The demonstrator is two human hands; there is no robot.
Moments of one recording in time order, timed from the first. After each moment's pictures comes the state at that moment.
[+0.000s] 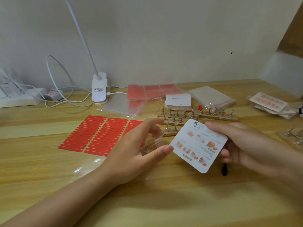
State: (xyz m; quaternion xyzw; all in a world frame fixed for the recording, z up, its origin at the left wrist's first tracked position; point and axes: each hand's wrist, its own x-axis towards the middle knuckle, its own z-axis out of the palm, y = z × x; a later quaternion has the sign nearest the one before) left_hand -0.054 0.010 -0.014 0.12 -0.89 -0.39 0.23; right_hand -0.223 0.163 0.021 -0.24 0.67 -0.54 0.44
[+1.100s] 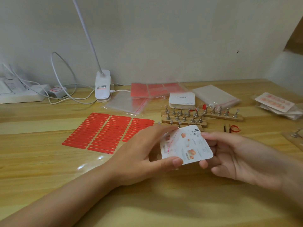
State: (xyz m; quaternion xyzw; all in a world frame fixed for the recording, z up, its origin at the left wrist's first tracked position) left_hand -0.054 0.012 -0.010 0.08 -0.93 -0.33 0.13; right_hand -0.215 0.162 0.013 -0.19 0.49 -0.54 0.66
